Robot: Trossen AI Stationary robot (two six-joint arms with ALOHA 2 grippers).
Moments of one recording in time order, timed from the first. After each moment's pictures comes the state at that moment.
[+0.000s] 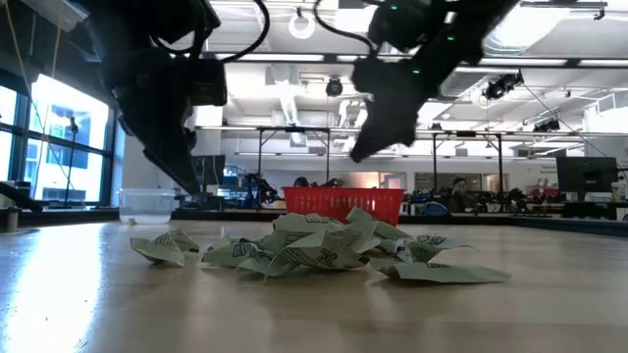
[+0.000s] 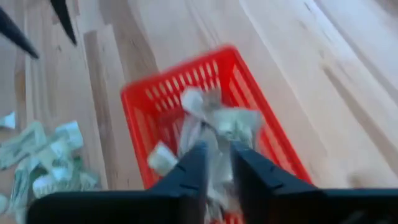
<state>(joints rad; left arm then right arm) -0.16 1.38 0.69 -0.28 -0.01 -0.42 -0.16 1.61 1.00 -0.20 0.01 0.22</state>
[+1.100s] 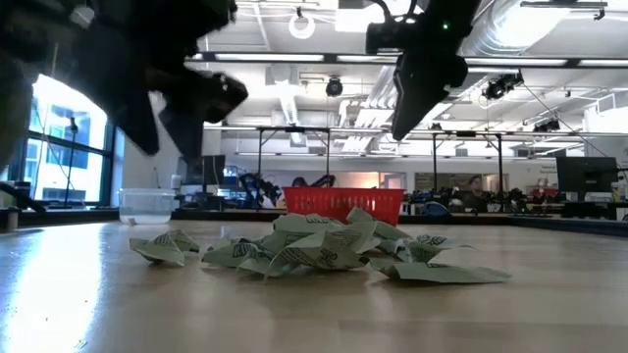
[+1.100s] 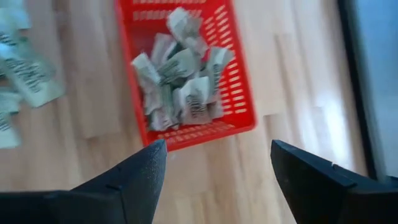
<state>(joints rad) -0.32 1.54 0.93 -0.38 0.11 0.16 0.06 1.60 1.23 -0.81 0.41 0.12</state>
